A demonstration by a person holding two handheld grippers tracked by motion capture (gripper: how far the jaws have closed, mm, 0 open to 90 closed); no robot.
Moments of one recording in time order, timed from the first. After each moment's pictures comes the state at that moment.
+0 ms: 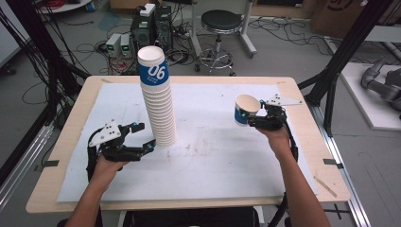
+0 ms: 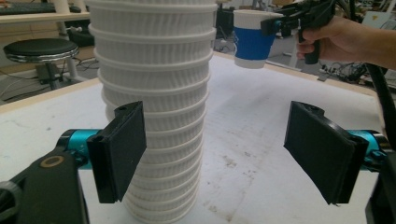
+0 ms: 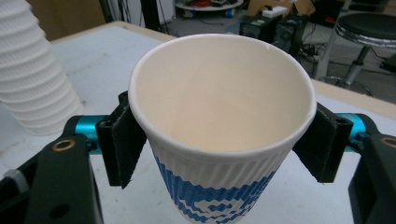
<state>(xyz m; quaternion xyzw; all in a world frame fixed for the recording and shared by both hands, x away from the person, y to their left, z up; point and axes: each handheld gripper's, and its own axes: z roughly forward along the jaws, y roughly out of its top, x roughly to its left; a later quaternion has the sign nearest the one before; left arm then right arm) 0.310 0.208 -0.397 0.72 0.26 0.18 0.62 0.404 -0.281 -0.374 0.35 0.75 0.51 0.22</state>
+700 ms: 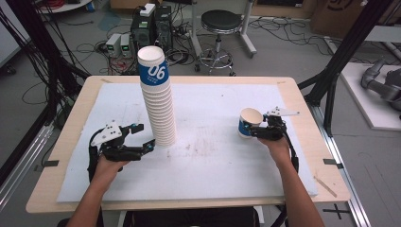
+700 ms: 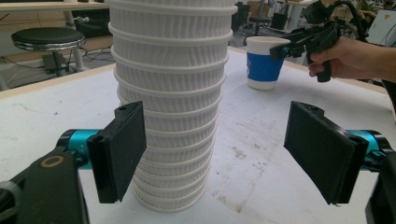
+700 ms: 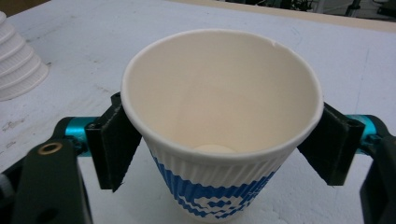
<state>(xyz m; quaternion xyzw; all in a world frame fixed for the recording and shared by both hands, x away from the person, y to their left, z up) 0.314 0.209 -0.406 0.72 0.28 0.18 0.61 0.402 -0.300 -0.423 0.42 0.75 0.48 0.18</state>
